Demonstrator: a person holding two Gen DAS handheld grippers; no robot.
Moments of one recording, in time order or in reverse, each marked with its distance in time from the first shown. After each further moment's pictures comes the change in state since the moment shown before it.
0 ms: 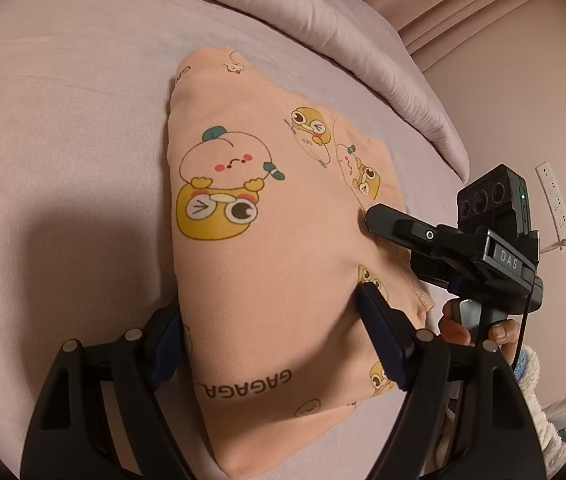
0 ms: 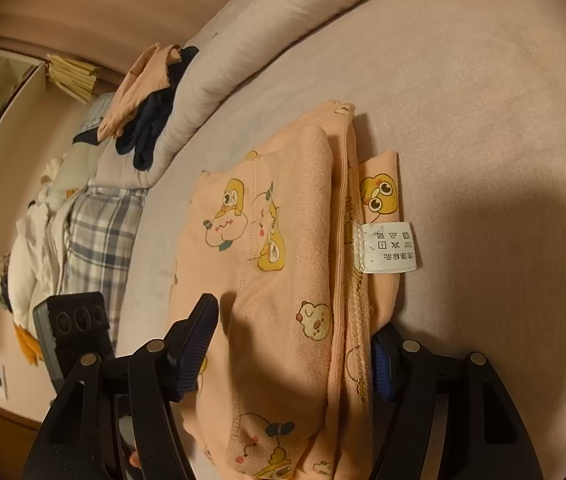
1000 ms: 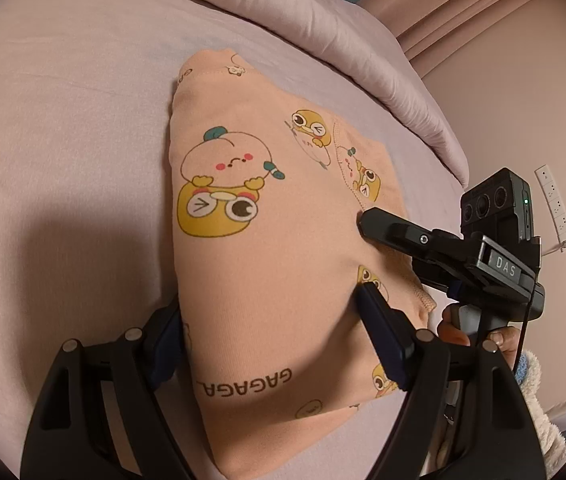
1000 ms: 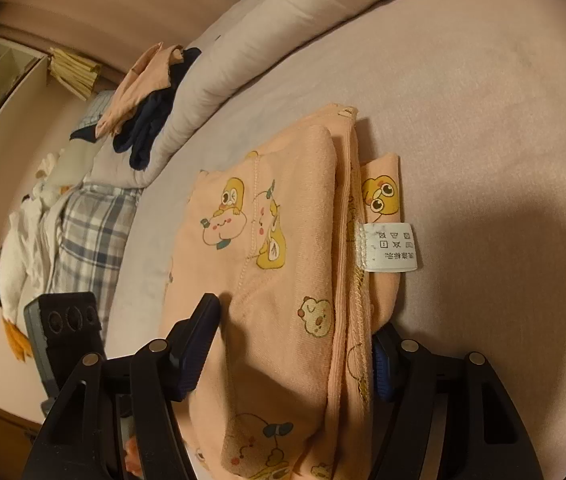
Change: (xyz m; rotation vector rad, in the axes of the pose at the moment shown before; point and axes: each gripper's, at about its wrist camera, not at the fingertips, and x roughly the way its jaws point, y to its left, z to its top) left arm 0.003 -0.001 -0.002 0.003 -0.031 0.004; right arm 0.001 0.001 0.000 -0.032 -0.021 -0.034
